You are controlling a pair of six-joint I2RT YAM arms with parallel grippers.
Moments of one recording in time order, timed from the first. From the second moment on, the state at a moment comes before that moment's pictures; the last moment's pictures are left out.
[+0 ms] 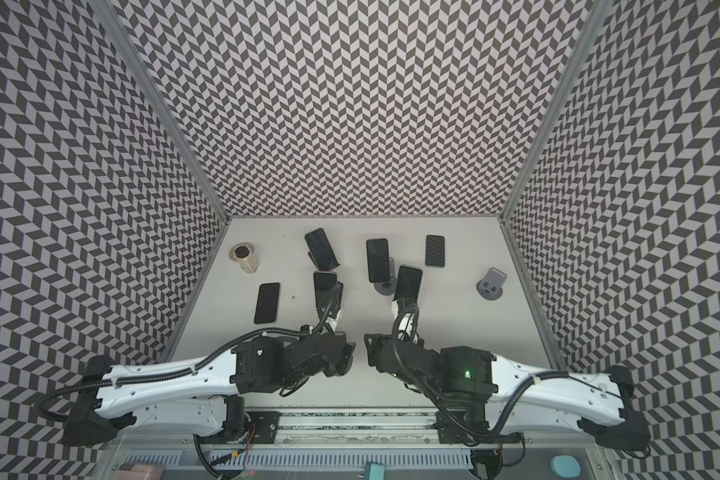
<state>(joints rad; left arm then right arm) -1.32 1.15 0.92 -0.72 -0.54 -0.74 1.37 0.93 0.89 -0.71 0.57 1.14</state>
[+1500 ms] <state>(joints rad) -1.19 1.14 0.79 -0.68 -0.47 -0.80 1.37 0.82 0.58 -0.49 0.39 1.15</state>
